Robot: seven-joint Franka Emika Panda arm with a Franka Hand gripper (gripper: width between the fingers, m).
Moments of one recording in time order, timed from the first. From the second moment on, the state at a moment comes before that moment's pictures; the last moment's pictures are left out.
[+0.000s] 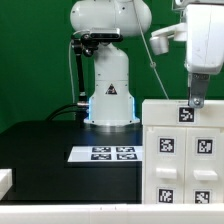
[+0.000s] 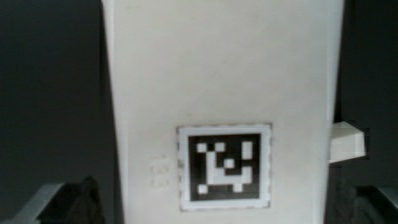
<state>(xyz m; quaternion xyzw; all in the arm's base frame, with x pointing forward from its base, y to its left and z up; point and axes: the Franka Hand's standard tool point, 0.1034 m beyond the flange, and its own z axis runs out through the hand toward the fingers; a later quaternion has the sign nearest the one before) 0.619 0.109 0.160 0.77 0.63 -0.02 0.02</state>
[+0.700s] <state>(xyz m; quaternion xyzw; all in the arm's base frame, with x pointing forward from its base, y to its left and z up) 0.619 0.103 0.154 0.79 0.61 -0.03 0.02</state>
